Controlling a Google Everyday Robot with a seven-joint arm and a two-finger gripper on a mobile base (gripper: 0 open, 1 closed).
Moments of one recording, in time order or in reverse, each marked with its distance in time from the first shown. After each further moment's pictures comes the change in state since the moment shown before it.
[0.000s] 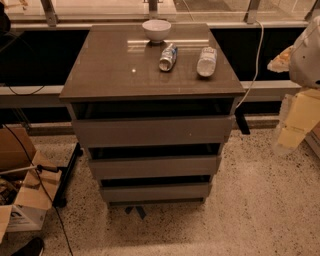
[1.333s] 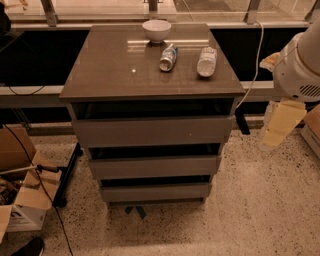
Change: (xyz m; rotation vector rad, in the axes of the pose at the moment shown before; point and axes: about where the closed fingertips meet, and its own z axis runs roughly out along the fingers) arm 0.001 -0.030 0.032 0.163 0.018 -0.053
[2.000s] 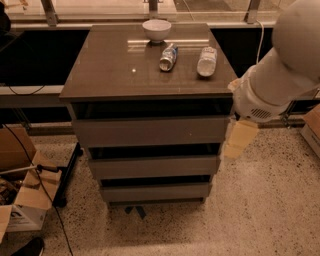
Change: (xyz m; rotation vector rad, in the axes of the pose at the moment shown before) arm -0.038 0.019 0.072 -0.056 -0.067 0.030
